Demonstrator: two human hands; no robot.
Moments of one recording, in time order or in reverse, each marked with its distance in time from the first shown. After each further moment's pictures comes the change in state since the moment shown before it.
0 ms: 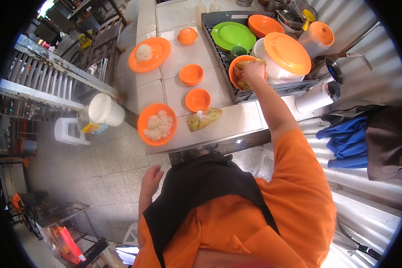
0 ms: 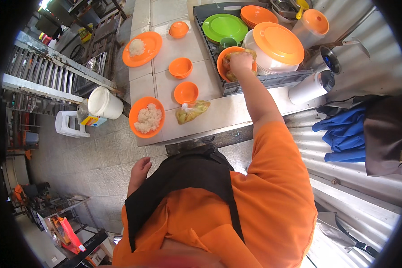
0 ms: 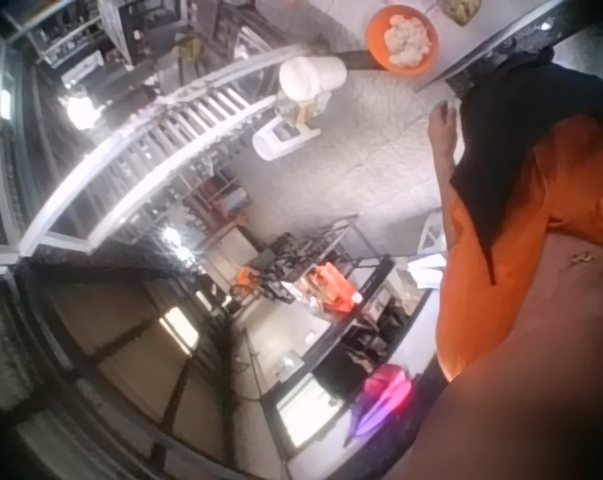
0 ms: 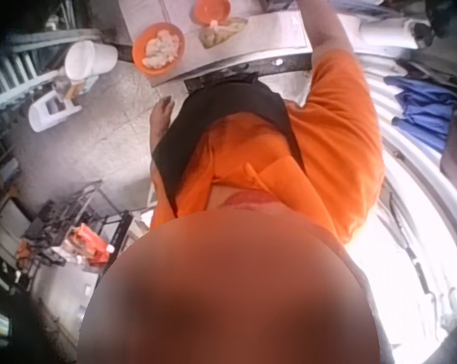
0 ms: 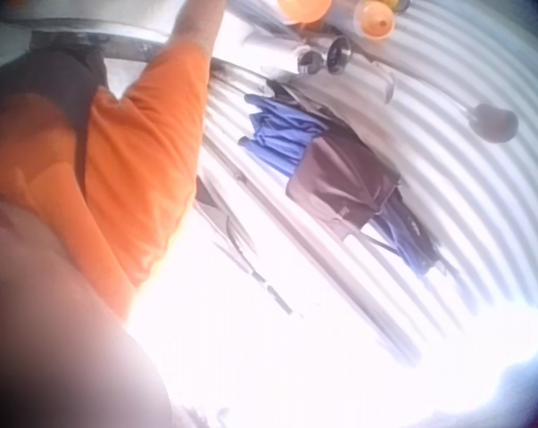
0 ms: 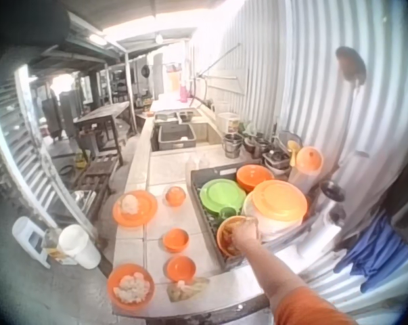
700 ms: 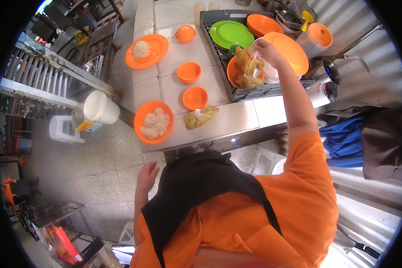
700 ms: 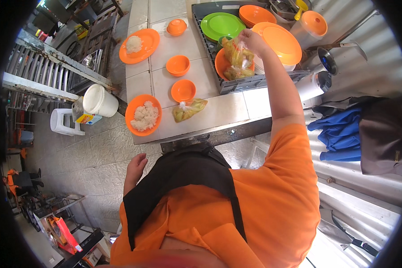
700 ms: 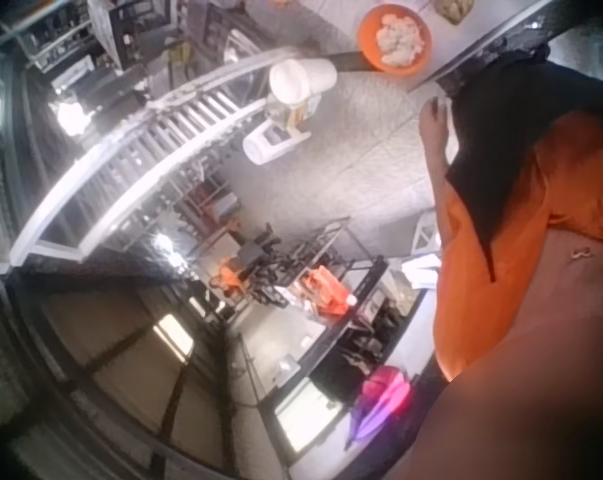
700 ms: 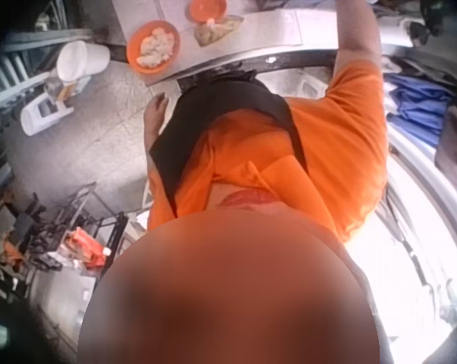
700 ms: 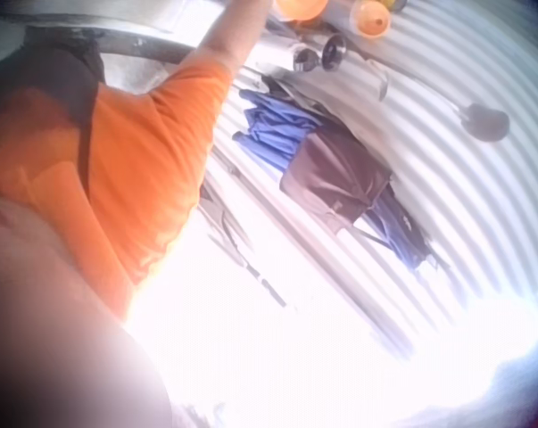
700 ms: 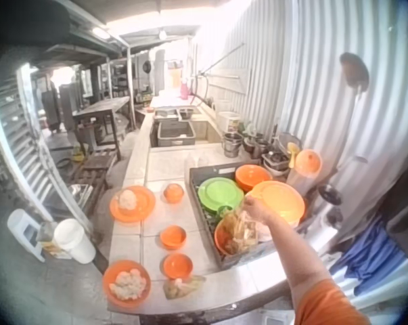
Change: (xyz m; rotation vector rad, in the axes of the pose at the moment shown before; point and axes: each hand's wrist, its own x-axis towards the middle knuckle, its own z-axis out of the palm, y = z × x) left_hand 0.011 -0.011 -0.001 0.014 0.014 0.009; right_hand 0.025 0.077 -0.072 1.280 -0.105 -0.036
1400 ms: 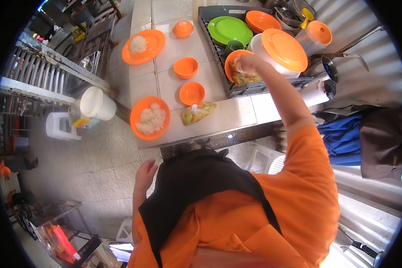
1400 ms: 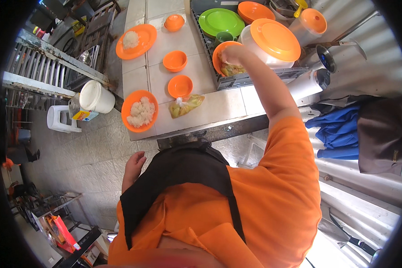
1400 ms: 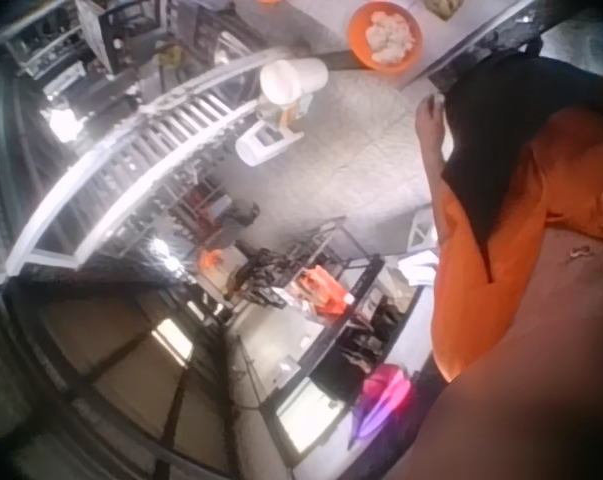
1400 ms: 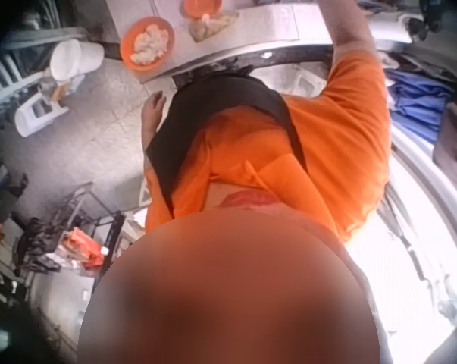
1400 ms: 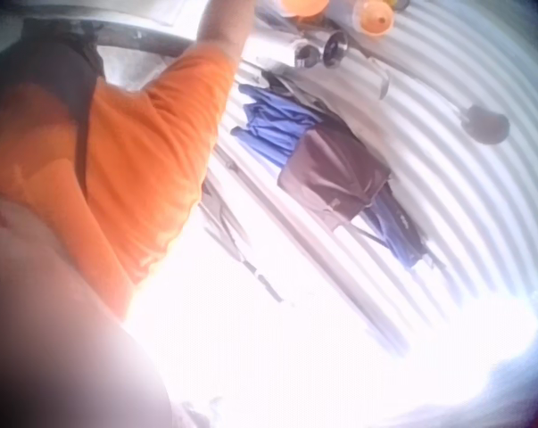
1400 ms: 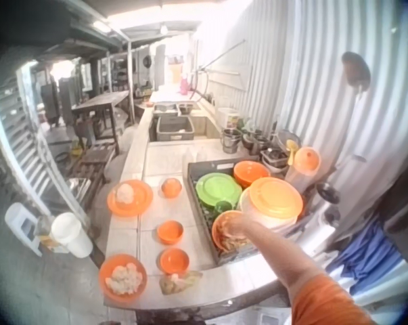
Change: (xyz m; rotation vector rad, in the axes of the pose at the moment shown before) left_hand -0.008 0.001 0.009 -0.030 -0.008 -0.007; right_hand -0.006 -0.003 0.064 -1.012 -0.502 0.015
